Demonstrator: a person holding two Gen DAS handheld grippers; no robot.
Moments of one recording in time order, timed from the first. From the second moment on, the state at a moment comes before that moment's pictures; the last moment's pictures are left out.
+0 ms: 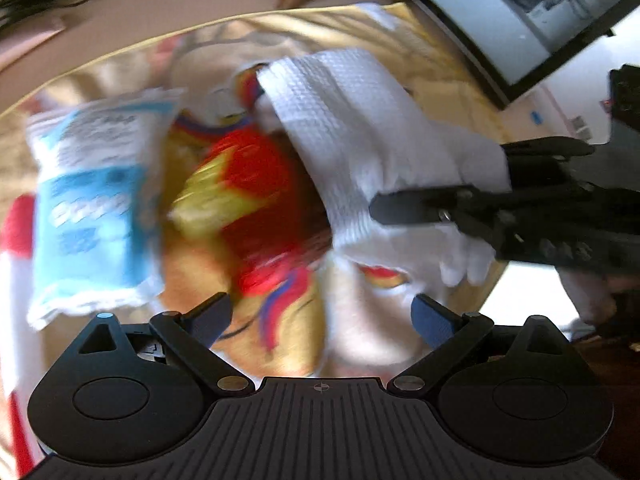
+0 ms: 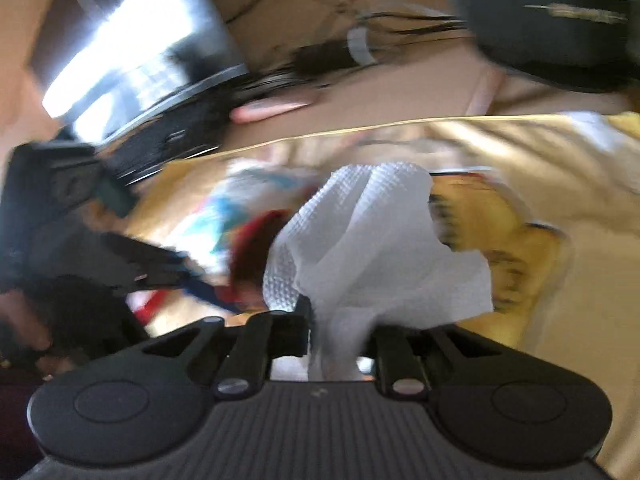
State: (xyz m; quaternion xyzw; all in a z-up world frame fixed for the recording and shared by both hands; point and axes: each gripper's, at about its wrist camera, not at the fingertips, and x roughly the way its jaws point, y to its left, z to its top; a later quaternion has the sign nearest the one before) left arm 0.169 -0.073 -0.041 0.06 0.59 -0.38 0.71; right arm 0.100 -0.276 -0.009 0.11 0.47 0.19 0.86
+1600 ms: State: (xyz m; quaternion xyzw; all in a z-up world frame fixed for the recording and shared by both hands) left arm 0.151 -0.076 -0.018 0.11 0.53 -0.32 0.78; right arm 0.149 -0.293 -0.023 0.11 0.48 0.14 0.86
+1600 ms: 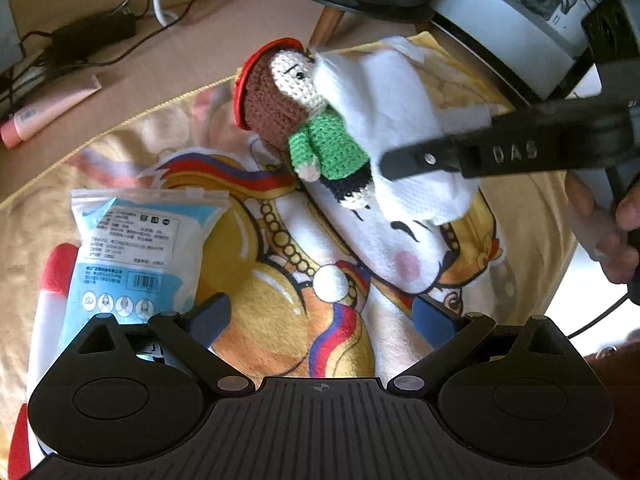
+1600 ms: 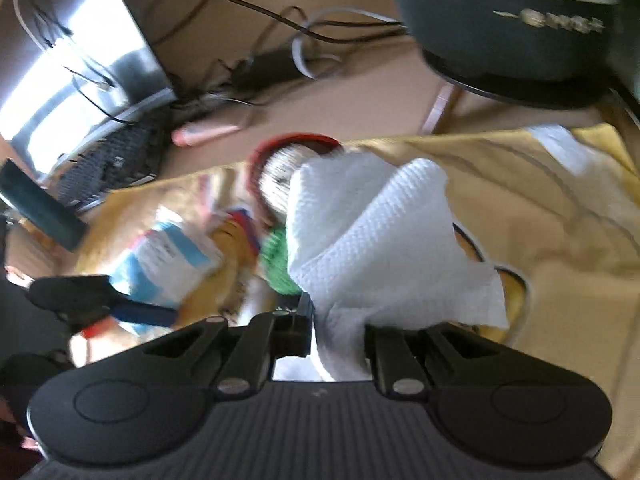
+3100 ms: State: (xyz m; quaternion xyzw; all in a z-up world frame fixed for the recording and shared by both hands) left arm 0.153 0.090 0.020 -0.06 0.46 -0.17 0.87; right arm 0.131 -0.193 -0.020 -0.01 0.48 0.10 0.87
